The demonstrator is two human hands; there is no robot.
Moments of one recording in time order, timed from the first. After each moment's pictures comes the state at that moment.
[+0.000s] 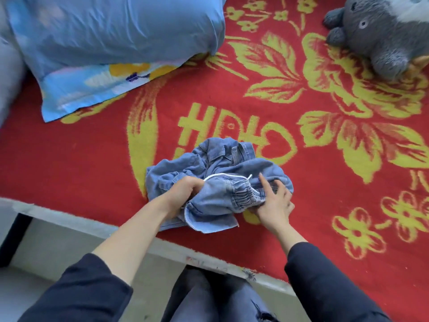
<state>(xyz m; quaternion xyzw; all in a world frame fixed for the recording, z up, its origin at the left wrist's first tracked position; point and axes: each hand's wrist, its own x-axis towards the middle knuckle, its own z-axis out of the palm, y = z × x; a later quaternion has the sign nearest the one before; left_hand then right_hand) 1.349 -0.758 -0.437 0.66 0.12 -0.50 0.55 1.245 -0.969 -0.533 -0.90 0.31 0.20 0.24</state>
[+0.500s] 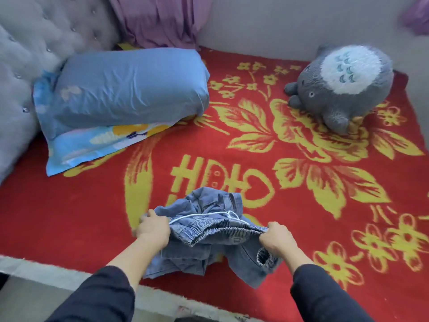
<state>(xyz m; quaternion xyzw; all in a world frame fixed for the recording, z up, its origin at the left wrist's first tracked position) 1.376 -0.726 -0.432 0.91 -0.08 -0.40 -0.13 1.258 -1.008 -0.446 -0.85 0.36 0.32 0.22</state>
